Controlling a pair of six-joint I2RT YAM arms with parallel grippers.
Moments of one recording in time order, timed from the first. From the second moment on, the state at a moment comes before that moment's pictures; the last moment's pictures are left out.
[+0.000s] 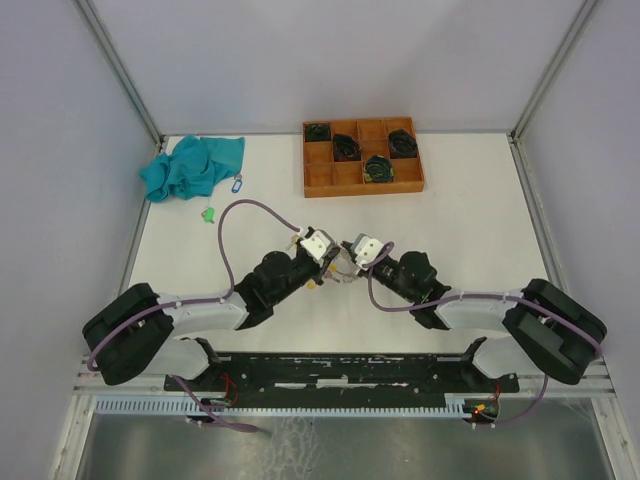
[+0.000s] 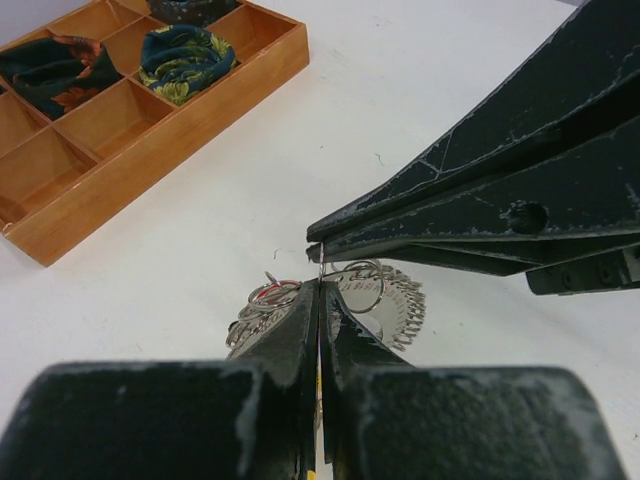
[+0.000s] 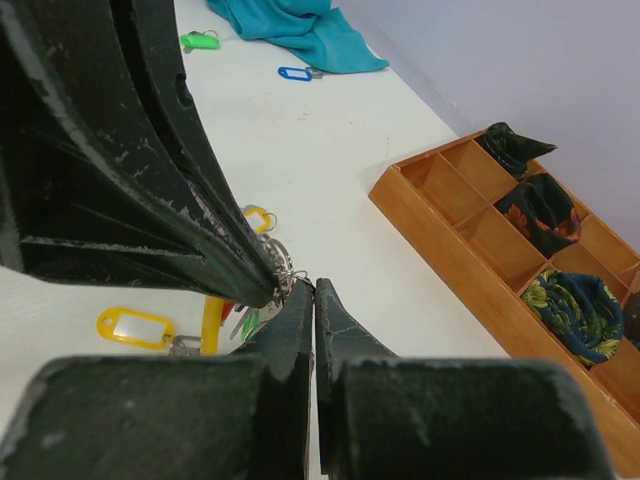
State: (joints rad) left arm -0.91 1.33 0.44 0.79 -0.10 0.06; right arm 0.83 1.39 0.37 1.02 -0.05 -0.40
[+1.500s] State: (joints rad) left arm -0.73 1.36 0.40 0.86 0.38 0.03; right arm 0.70 1.26 0.45 0.61 -0.40 -0.37
